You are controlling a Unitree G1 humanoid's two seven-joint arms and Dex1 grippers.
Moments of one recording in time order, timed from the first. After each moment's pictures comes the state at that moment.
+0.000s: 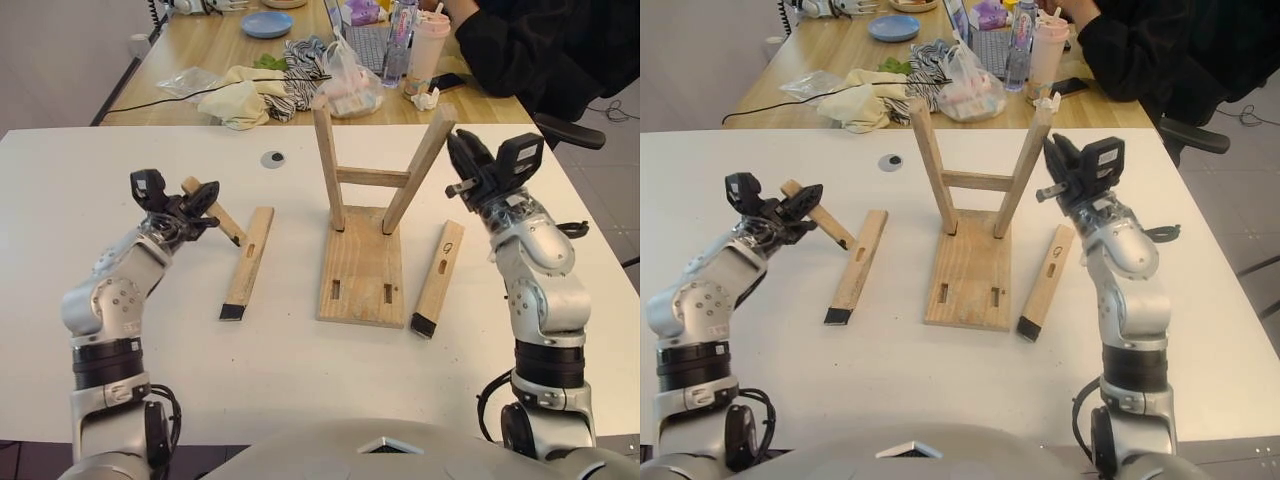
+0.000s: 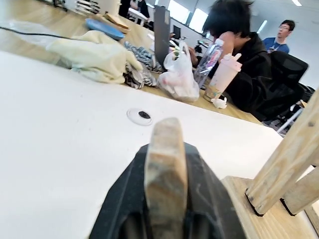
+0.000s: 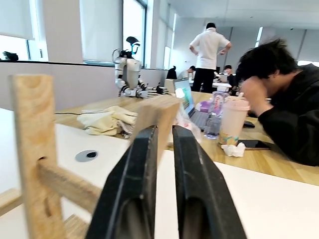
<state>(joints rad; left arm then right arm) -0.19 0.42 0.32 -0.05 -0.76 0.67 -0.30 -0.26 -0.30 -0.12 -0.26 0.28 0.31 0.30</state>
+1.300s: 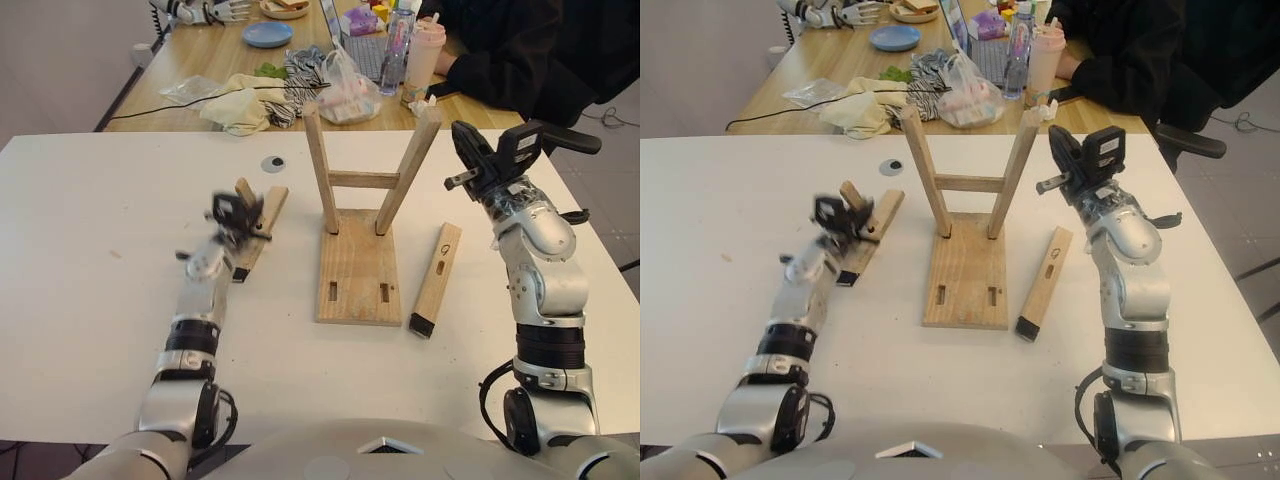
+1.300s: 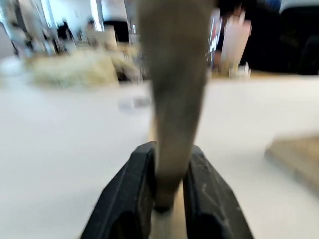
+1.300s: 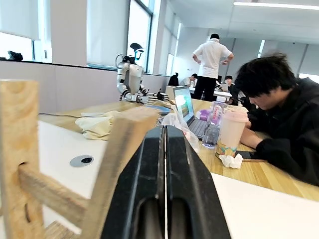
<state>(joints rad) -0.27 0.22 0.03 0.54 -0.22 -0.03 -0.36 -0.31 -0.31 -0.16 -0.14 0.31 0.23 0.34</state>
